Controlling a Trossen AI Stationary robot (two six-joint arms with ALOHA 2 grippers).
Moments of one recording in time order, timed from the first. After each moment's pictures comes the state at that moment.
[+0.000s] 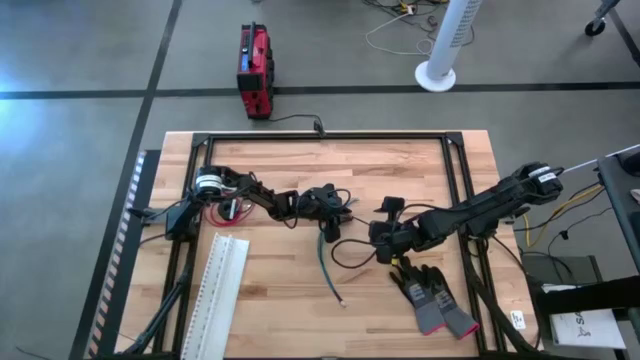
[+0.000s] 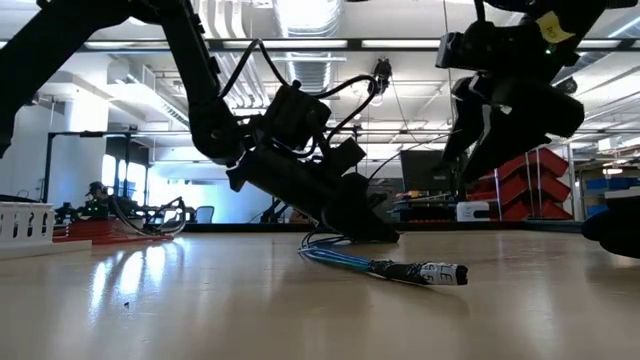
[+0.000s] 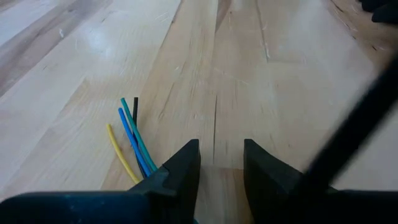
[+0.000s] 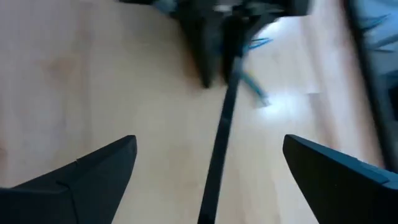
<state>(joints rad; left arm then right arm) 0.14 2.20 1.01 0.68 0.04 -0.02 0.30 1.52 0.85 -0.55 0.55 0.20</state>
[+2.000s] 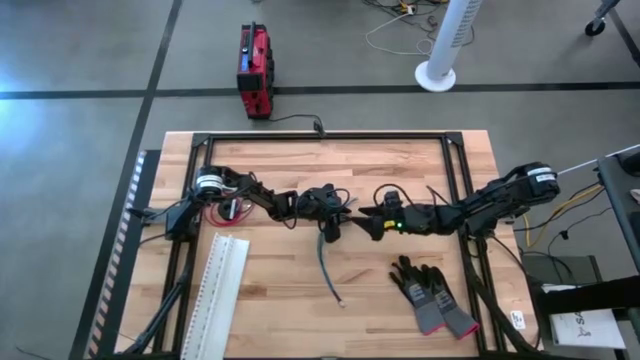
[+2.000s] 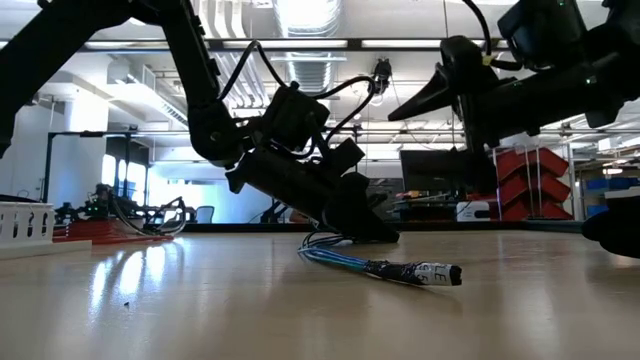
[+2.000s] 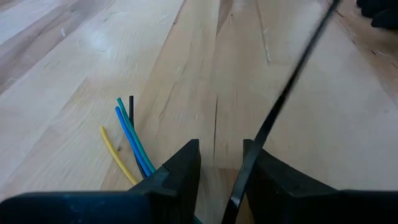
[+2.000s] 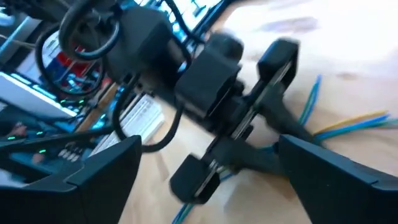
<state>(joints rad) 0.14 2.20 1.01 0.71 0.04 -0.04 0.10 1.53 0.30 0.93 0.35 0.90</state>
